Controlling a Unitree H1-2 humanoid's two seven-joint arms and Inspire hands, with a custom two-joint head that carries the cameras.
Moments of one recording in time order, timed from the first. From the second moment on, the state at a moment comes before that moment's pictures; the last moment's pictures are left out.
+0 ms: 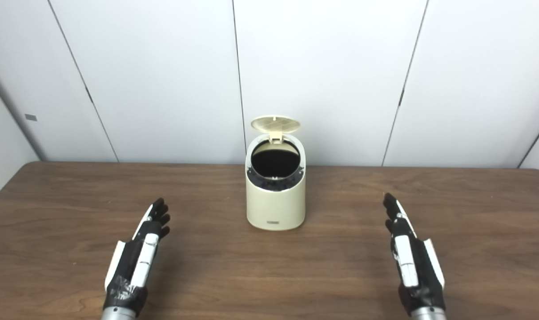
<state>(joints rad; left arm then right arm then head) 0.06 0.02 0.05 -0.24 0.07 0.02 0.01 -0.02 -0.12 -0.07 -0.15 0.05 -0.03 0.05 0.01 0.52</state>
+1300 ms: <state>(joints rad) 0.06 -0.01 0.05 -0.18 0.07 0.05 0.06 -0.54 -0.20 0.03 -0.08 -0.19 0.19 0.05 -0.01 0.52</state>
